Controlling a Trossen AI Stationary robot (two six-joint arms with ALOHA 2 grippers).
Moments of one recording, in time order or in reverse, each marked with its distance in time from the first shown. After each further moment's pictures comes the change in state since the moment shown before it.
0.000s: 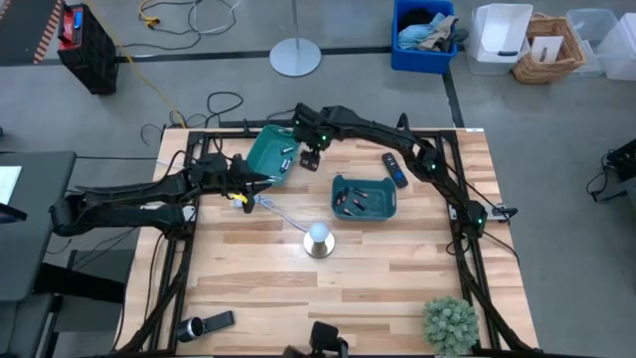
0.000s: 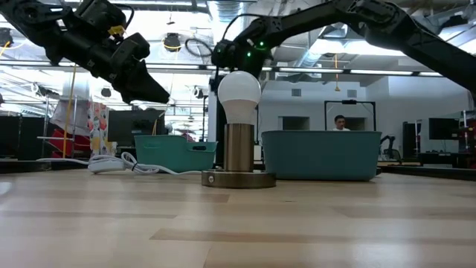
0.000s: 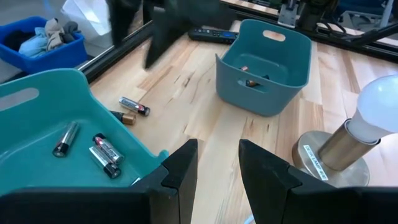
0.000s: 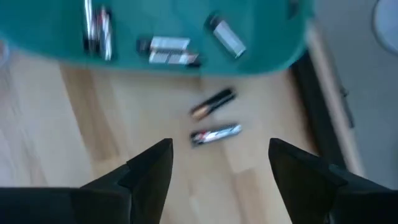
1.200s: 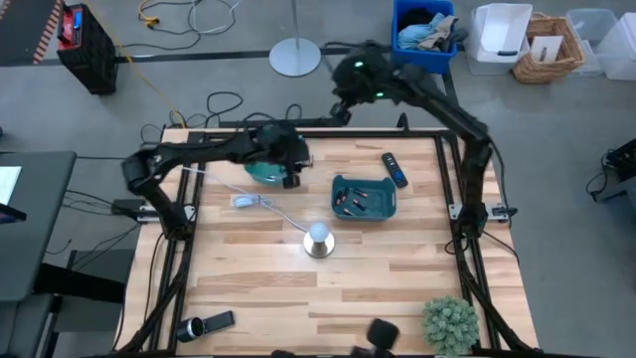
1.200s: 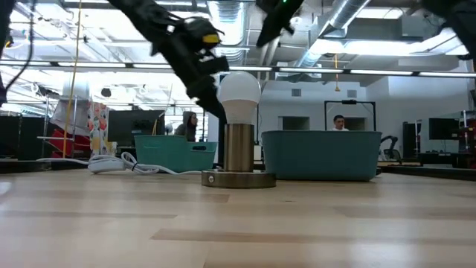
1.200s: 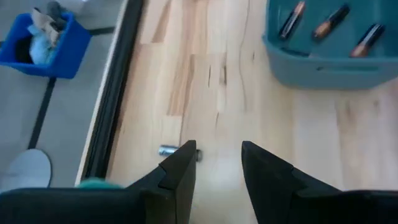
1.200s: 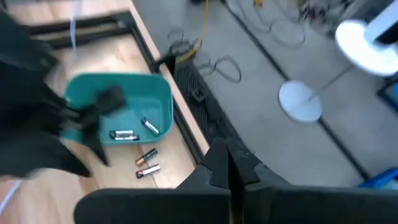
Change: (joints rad) left arm 0.021 0.769 0.762 -0.381 -0.094 0.506; right arm -0.091 -0.435 0.033 -0.016 0.062 -0.039
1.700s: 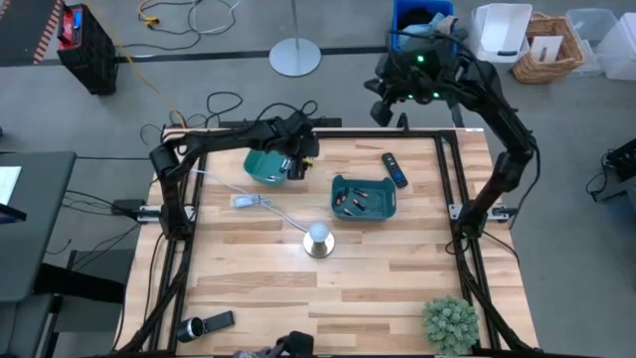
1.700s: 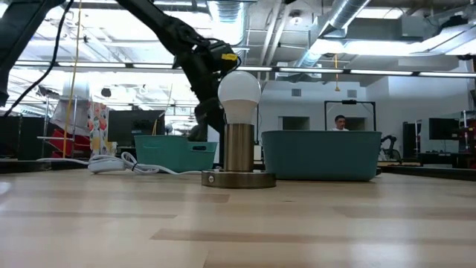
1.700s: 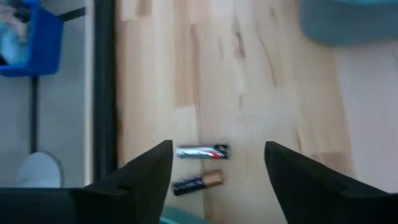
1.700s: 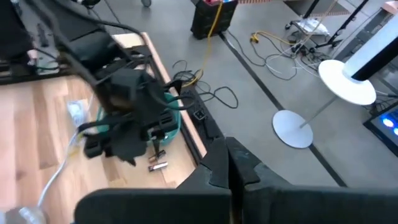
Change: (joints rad) left arm 0.062 0.244 0.254 -0.176 0.020 0.221; right arm 0.032 -0.270 0.000 -0.124 0.000 -0.029
